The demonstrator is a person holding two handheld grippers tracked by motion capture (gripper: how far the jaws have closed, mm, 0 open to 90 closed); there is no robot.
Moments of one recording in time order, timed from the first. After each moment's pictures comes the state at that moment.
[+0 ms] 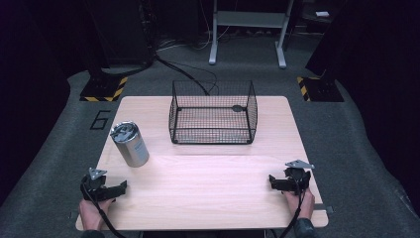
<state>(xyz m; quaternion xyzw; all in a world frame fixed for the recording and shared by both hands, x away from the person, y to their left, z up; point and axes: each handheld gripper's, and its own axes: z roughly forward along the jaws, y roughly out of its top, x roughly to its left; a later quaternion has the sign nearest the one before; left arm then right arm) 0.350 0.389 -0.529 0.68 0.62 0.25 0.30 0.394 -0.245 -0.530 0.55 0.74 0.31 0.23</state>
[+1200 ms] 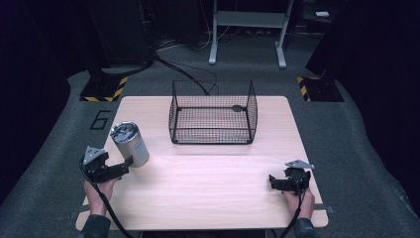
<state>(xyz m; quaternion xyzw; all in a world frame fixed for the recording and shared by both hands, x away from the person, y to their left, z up) 0.374 0.363 -0.453 0.63 0.56 0.28 0.45 0.394 -0.245 -0.530 0.55 0.74 0.31 0.23</state>
